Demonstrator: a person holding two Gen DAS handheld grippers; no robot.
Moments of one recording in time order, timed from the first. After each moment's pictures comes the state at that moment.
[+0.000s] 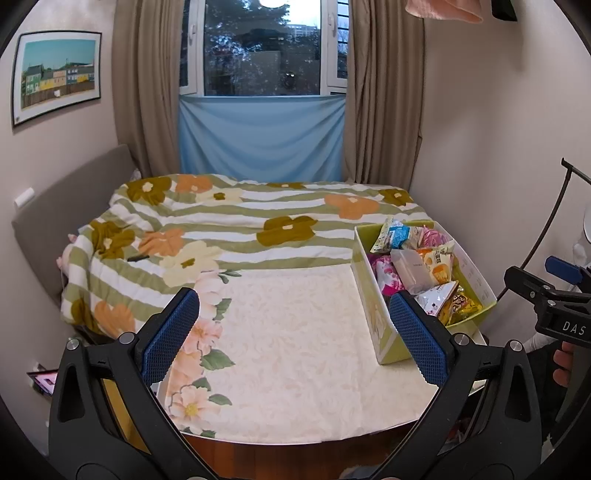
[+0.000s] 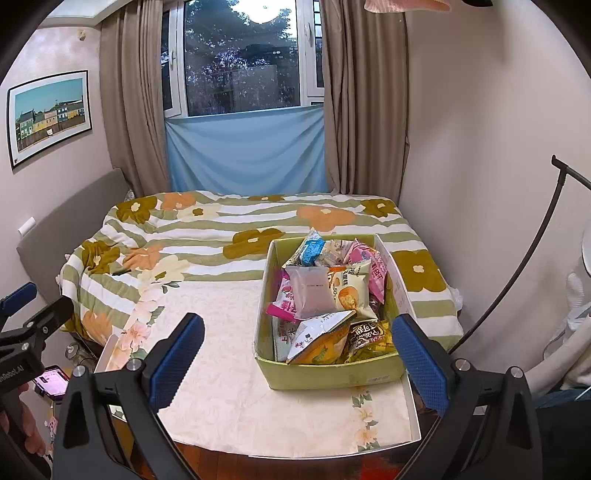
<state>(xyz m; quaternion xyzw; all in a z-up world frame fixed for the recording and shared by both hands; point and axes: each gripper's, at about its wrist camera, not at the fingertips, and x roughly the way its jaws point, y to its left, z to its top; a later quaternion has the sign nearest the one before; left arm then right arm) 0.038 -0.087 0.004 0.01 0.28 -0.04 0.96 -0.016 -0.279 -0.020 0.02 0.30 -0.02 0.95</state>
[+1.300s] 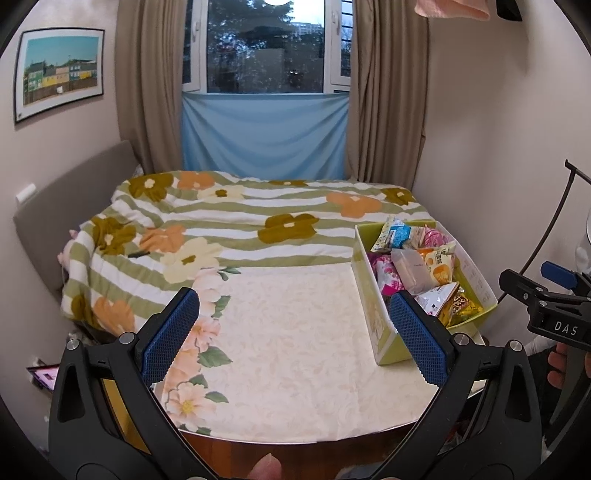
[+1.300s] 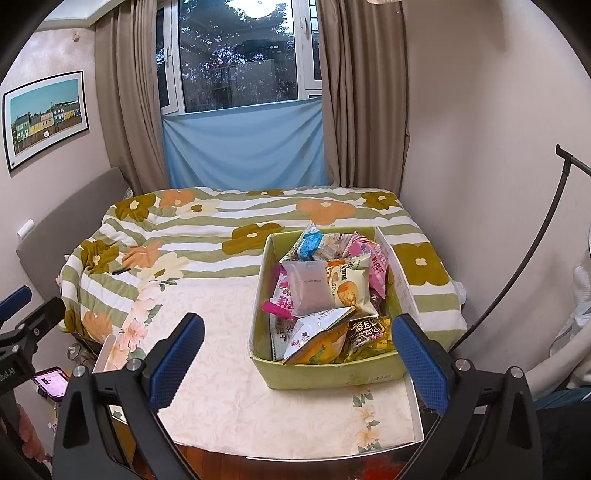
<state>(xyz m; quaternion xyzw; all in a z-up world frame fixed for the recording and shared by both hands) 0.039 -0.081 0.004 0.01 0.29 -0.04 0.96 -0.015 -0.281 -0.025 0.02 0.30 -0.02 0.95</state>
